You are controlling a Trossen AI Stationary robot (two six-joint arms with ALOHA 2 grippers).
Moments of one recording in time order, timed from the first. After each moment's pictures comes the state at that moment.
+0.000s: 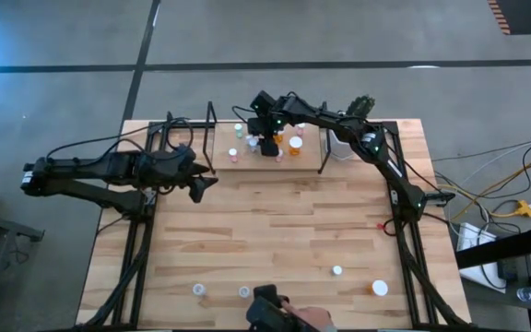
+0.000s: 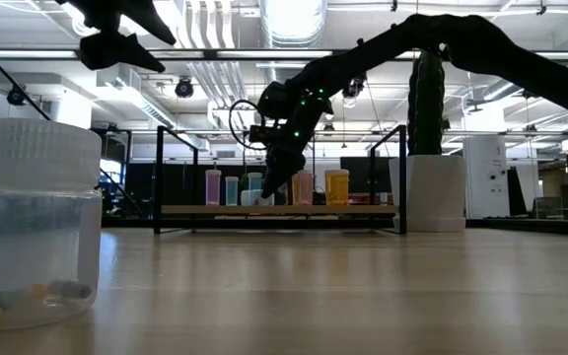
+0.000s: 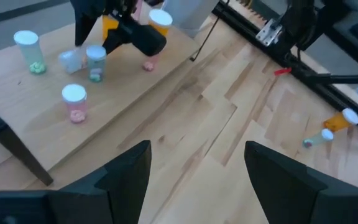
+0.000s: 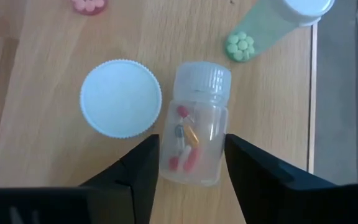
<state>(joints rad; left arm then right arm) 0.00 0.84 0.91 -0.66 -0.29 -0.65 -0.54 2.41 2.18 -0.83 -0.20 -0.66</state>
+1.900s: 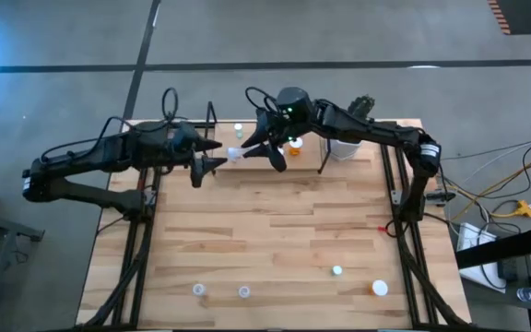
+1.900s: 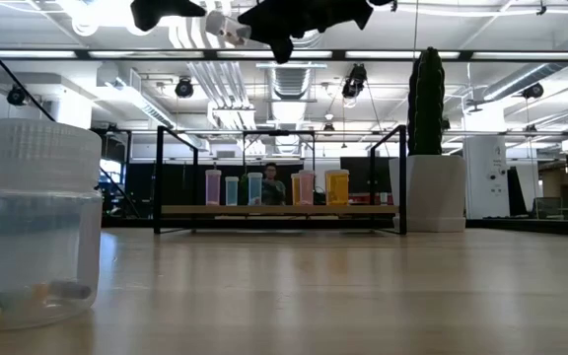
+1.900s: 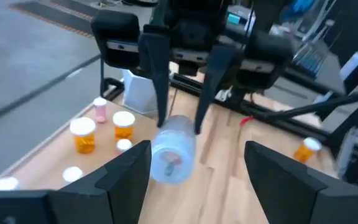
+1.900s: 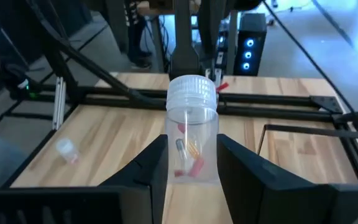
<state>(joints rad) 0.16 0.91 1.09 -0.46 -0.10 -0.26 -0.34 1.83 1.73 -0.31 -0.61 -0.14</state>
